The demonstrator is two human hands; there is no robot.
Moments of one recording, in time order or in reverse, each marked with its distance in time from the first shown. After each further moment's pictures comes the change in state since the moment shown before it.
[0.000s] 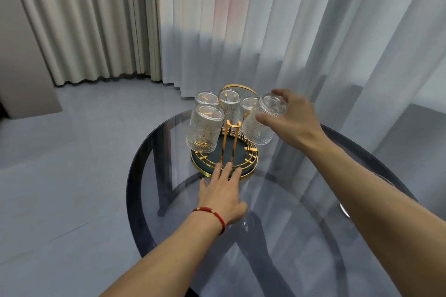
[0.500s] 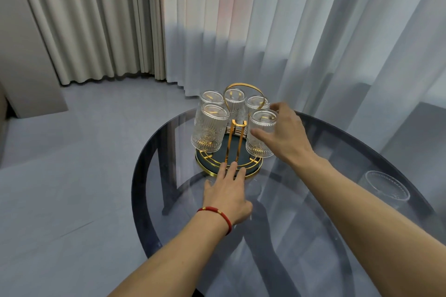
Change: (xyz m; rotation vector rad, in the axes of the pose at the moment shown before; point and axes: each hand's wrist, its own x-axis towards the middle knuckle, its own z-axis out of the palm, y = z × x) left_hand 0.000 0.004 -0.005 0.000 -0.034 -0.011; right_hand -0.010 0.016 0.045 -0.111 -0.035 0.055
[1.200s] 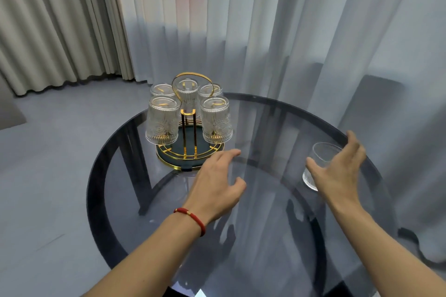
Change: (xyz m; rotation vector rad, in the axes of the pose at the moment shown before) left_hand -0.035 0.068 -0.008 -0.400 0.346 0.296; right_hand -0.125 0.163 -0.066 0.128 0.387 0.461
